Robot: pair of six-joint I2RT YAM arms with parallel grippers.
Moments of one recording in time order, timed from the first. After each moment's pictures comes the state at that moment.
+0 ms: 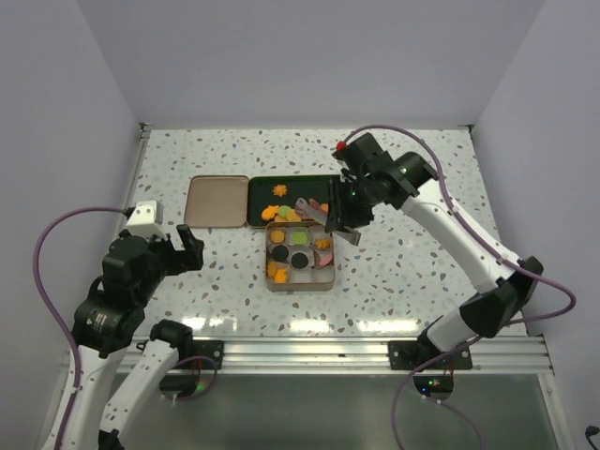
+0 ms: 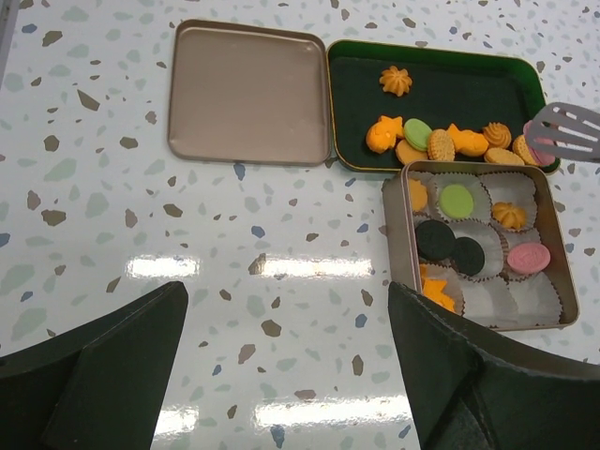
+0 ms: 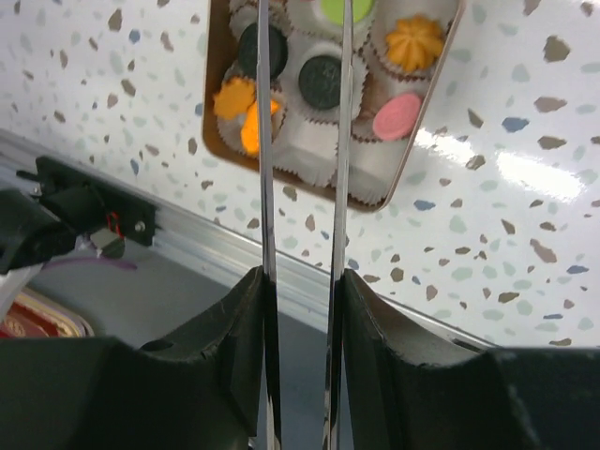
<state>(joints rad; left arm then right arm) -0.28 0.46 0.91 -0.88 -0.17 -0.30 0.66 1.57 1.72 -1.23 -0.13 0.54</state>
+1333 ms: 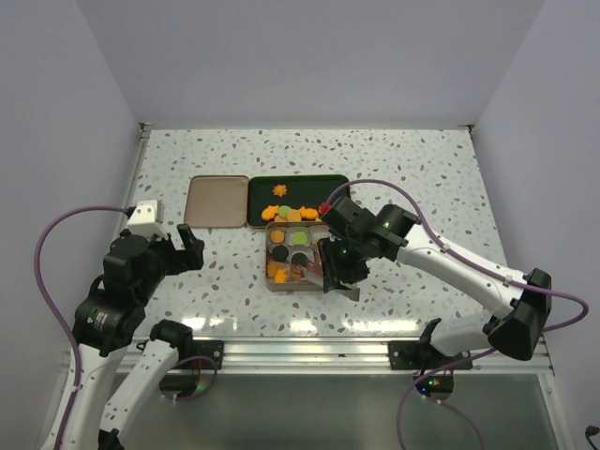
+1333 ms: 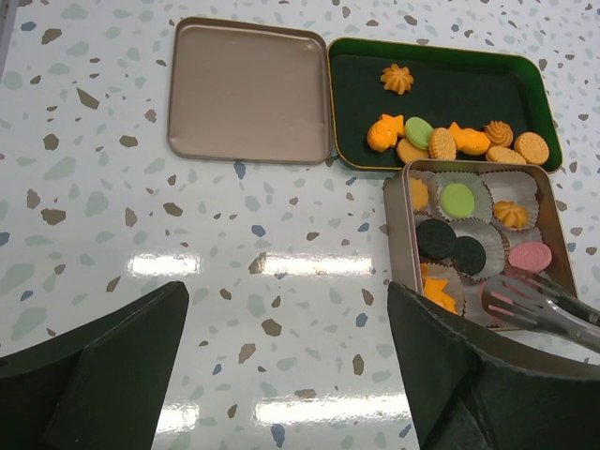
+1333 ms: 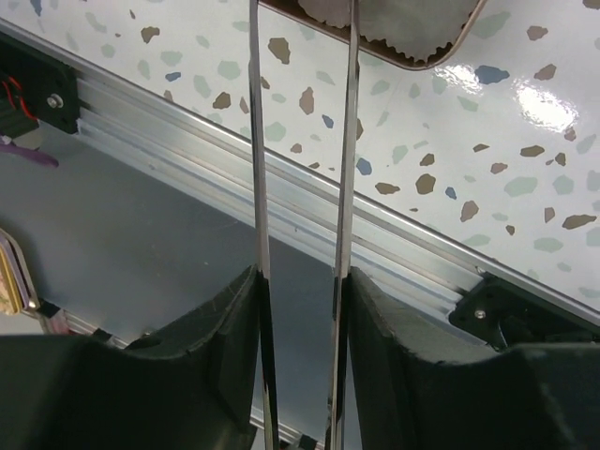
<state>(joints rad) -0.28 0.47 0.91 -0.88 -0.17 -0.30 0.92 1.36 1.29 -1.14 -0.15 0.67</state>
